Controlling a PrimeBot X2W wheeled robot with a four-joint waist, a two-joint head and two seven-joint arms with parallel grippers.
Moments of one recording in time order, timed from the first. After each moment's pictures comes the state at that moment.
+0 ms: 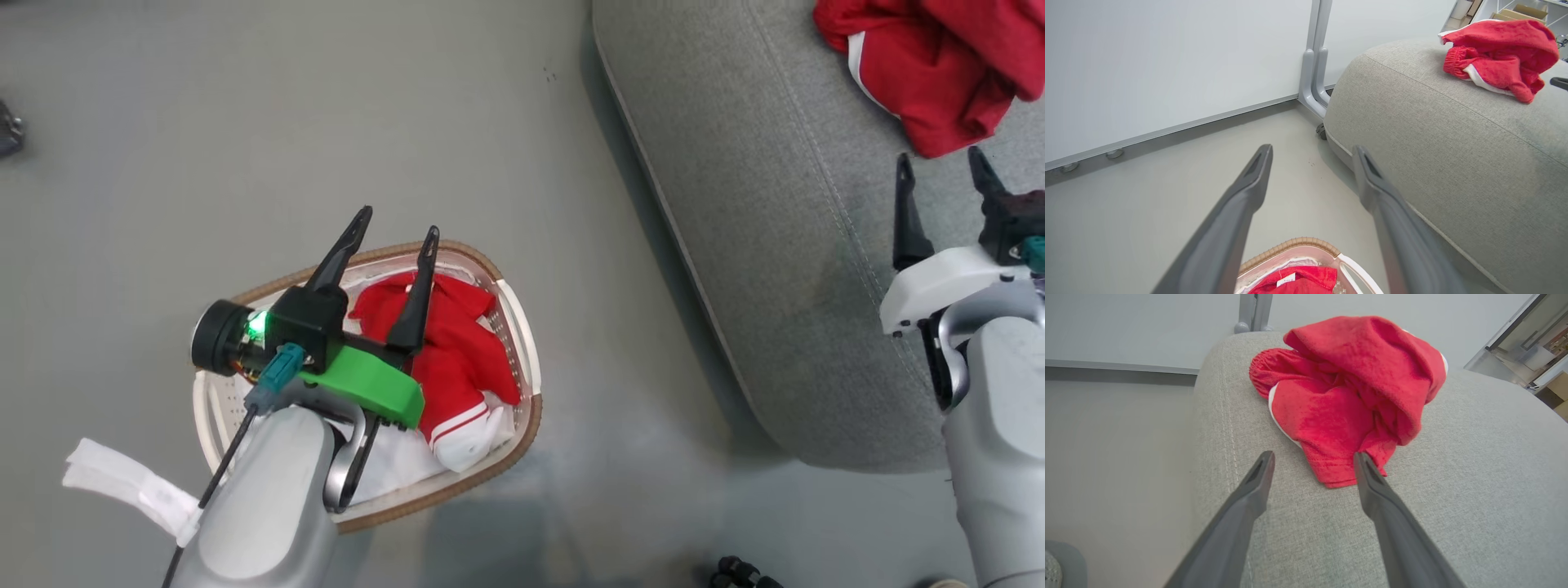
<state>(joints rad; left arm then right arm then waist) -0.47 0.13 -0.40 0.38 -0.23 -0.11 -0.26 -0.60 -0.16 -0.19 0.61 -0.08 0.13 -0.26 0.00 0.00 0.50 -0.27</state>
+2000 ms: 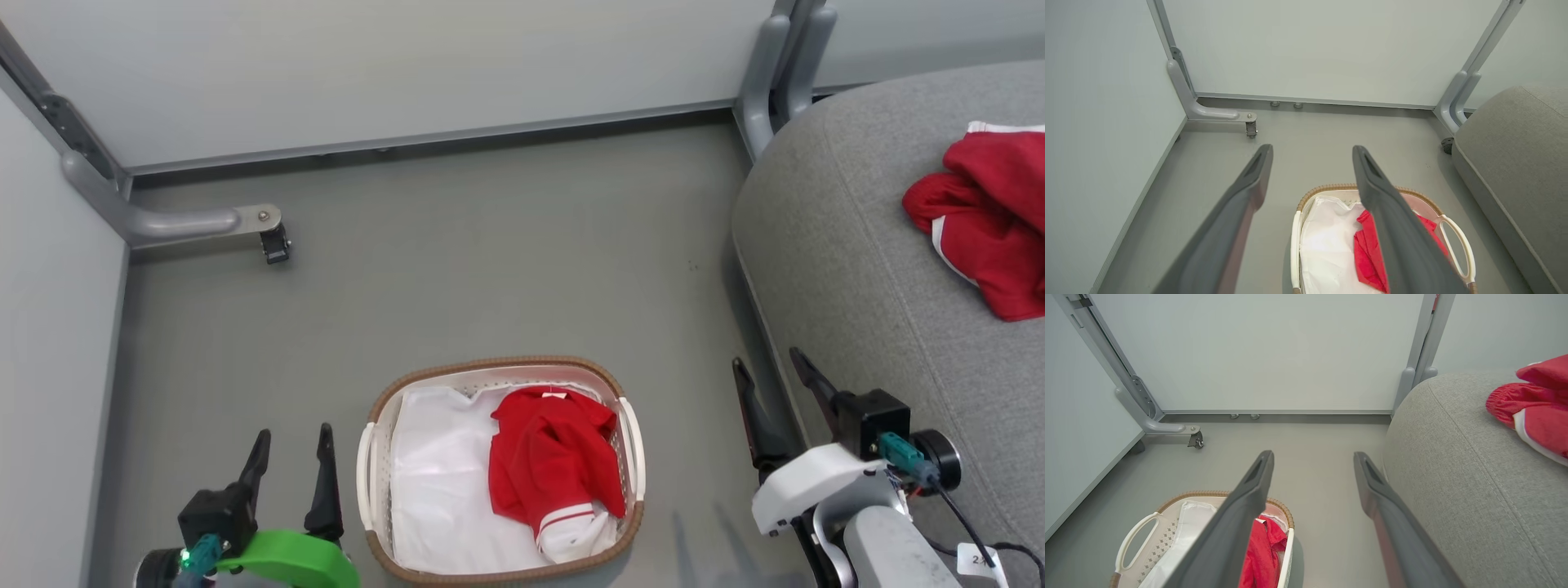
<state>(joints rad) -0.03 0.05 -0.06 0.37 -0.23 -0.10 -0.26 -0.19 -0.05 0.10 0.41 0.14 0.13 -0.26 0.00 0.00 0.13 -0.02</state>
